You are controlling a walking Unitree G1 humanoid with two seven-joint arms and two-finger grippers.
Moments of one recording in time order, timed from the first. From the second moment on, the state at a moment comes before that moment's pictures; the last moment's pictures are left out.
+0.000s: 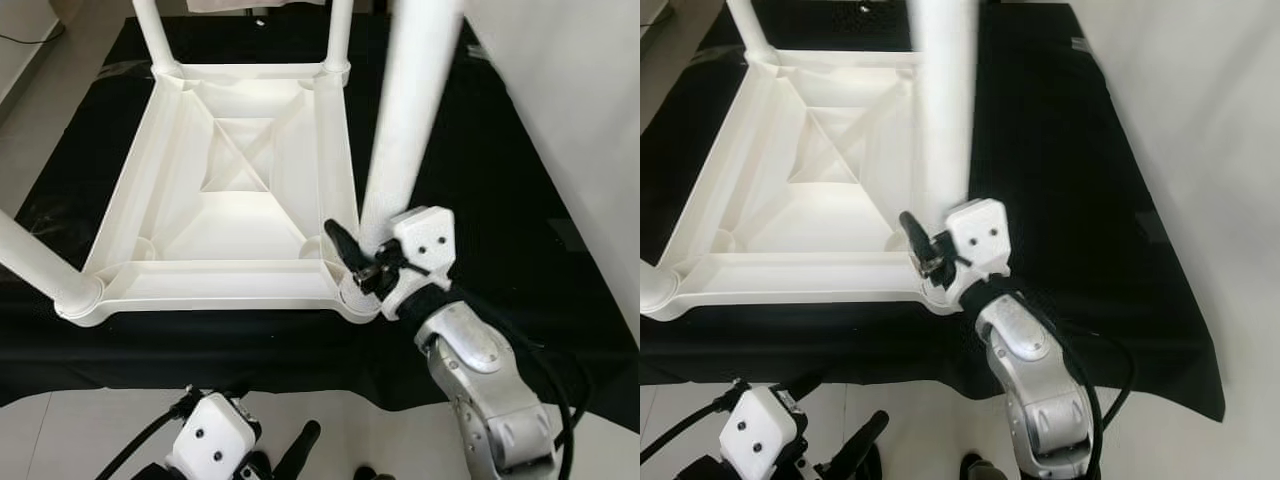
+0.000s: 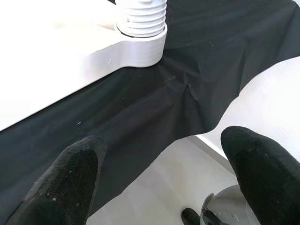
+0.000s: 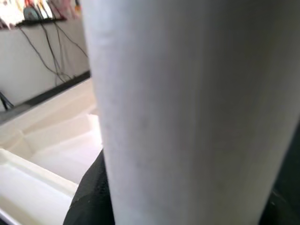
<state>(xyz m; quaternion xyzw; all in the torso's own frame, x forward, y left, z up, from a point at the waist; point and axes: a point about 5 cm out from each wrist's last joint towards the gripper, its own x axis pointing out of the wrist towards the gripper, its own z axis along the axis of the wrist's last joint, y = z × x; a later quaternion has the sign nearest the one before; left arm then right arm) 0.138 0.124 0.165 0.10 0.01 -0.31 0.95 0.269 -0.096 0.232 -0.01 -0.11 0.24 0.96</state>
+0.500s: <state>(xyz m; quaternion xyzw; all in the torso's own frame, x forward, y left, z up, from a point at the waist) 0.140 0.124 0.166 0.10 0.01 -0.31 0.94 0.282 -0.113 0.256 -0.13 -0.13 0.58 0.79</state>
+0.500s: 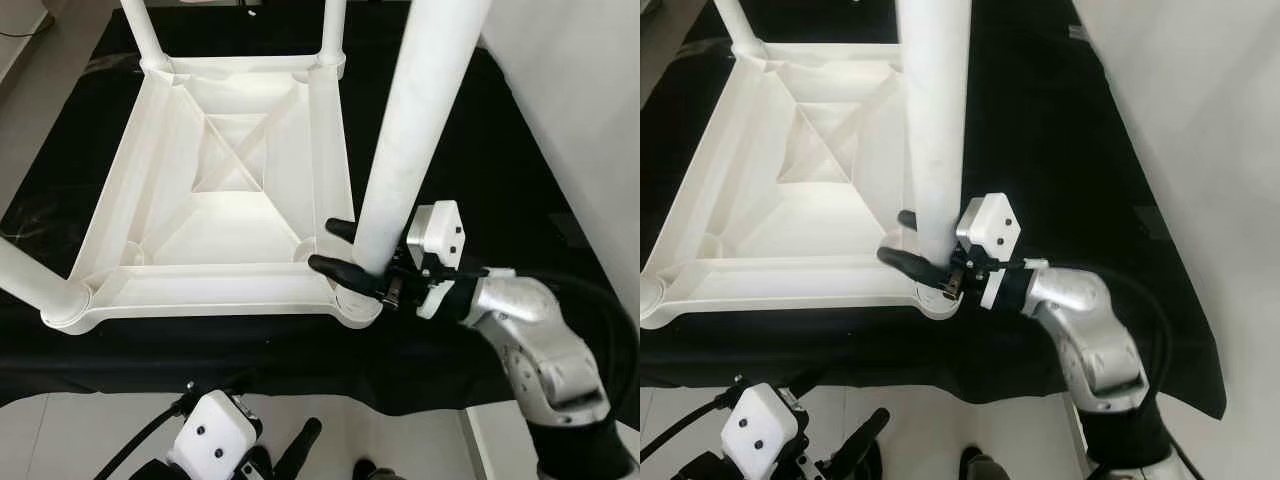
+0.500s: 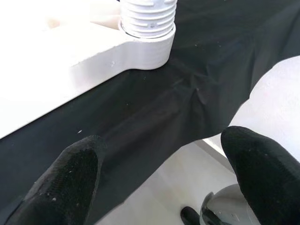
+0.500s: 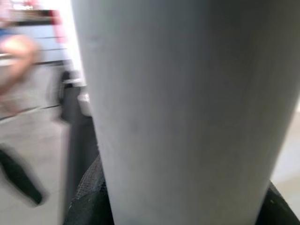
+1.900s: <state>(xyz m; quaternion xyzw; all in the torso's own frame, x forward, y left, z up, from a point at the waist) 0.097 0.127 0.169 0.08 0.06 -0.31 0.94 0.341 -0.130 0.277 -0.02 -0.10 0.75 0.65</state>
